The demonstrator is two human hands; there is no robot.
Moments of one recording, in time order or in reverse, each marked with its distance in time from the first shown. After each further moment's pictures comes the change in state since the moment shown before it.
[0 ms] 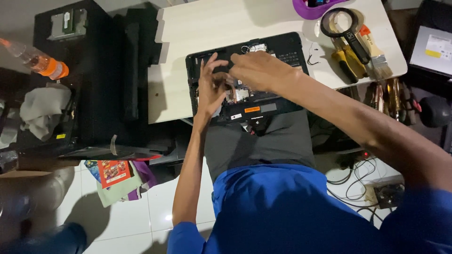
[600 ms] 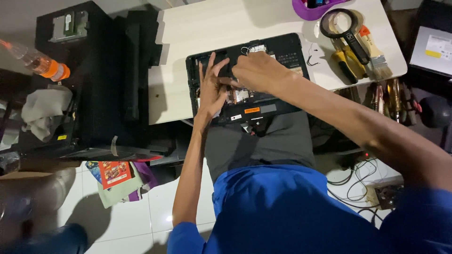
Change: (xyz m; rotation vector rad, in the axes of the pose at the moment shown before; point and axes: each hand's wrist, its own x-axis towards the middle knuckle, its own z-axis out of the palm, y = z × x) left_hand -0.004 -0.009 0.004 0.210 -0.094 -0.019; right_hand 0.006 0.022 0.052 -0.098 0.117 0.019
